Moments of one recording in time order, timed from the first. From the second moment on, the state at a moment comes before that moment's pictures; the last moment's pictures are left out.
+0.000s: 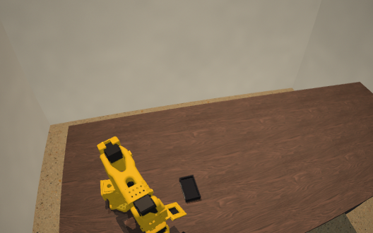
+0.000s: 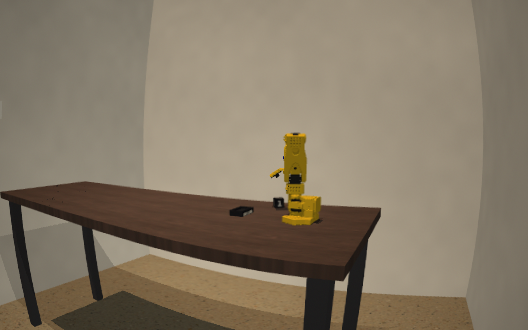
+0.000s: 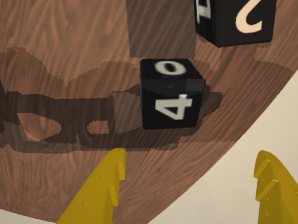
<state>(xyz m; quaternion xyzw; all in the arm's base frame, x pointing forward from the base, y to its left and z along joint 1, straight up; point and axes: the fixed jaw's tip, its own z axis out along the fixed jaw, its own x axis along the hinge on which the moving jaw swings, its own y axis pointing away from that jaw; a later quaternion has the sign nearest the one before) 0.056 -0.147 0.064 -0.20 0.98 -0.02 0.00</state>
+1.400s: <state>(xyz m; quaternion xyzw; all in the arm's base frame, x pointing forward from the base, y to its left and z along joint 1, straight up) 0.055 -0.144 0.057 -0.21 0.98 0.00 0.00</state>
